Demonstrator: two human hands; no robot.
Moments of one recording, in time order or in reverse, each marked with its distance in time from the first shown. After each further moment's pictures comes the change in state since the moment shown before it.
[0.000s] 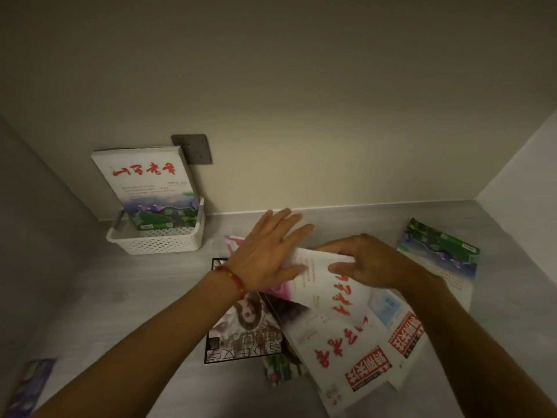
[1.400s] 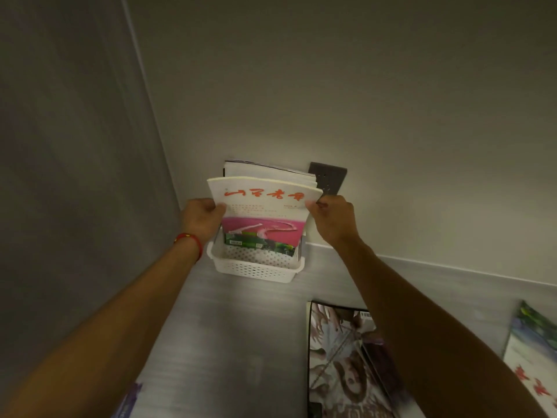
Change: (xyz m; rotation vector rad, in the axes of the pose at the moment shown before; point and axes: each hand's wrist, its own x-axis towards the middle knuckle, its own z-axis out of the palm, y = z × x) left_hand -0.152 -0.386 -0.022 -0.846 0.551 -1.155; right_hand 0.358 -0.185 0.124 0.031 0.492 0.142
